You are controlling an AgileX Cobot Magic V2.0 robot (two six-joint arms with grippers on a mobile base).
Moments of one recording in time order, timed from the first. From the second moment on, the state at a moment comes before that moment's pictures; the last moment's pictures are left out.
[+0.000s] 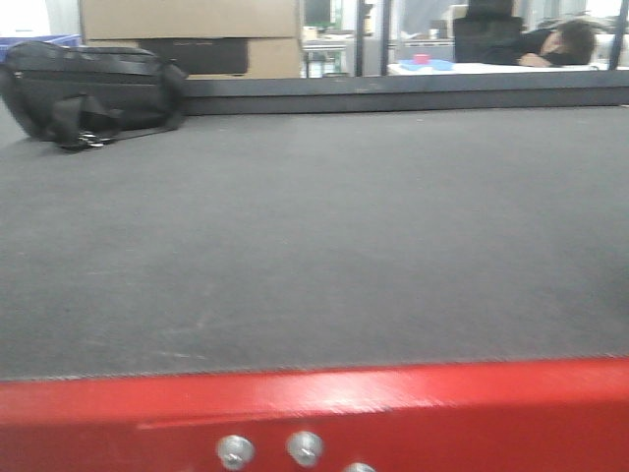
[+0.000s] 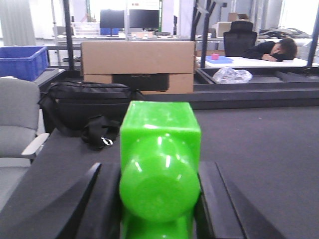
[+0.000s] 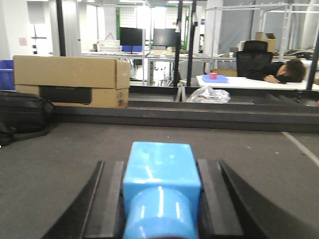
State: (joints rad) left arm -0.03 0.42 -0.62 -0.06 0.29 0.08; right arm 0.11 0.38 -0.60 0.23 0.25 -0.19
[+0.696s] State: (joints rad) left arm -0.03 0.42 -0.62 -0.06 0.29 0.08; right arm 0.11 0.38 -0.60 0.23 0.25 -0.19
